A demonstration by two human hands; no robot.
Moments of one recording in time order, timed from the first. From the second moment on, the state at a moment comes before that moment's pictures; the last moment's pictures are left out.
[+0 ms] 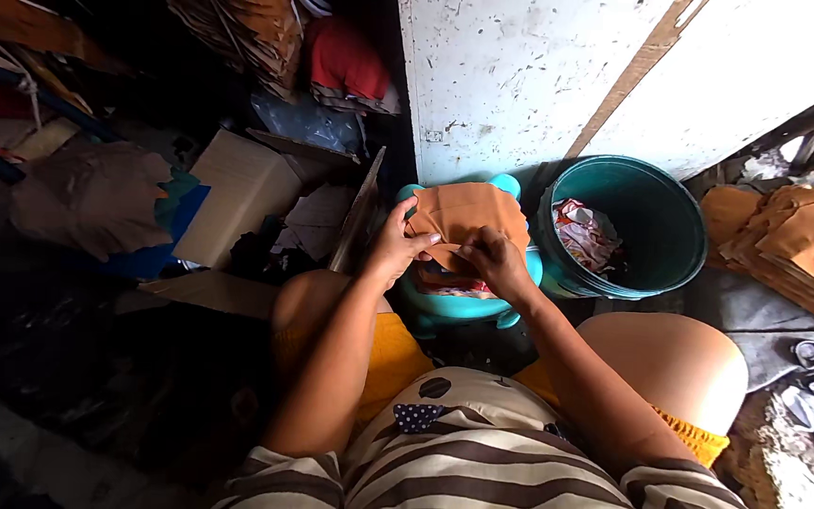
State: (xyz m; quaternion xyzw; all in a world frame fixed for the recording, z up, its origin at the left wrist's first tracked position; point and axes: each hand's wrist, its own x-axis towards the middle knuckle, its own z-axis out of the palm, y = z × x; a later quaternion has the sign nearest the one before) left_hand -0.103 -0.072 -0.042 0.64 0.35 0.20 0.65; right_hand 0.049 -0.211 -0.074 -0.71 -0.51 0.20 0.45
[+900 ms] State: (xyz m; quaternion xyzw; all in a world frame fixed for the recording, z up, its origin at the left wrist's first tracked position) left_hand -0.088 -0.124 -0.053 0.60 0.40 0.15 0.68; right_hand 0.012 -0.260 -0.073 -0.66 -0.37 0.38 0.53
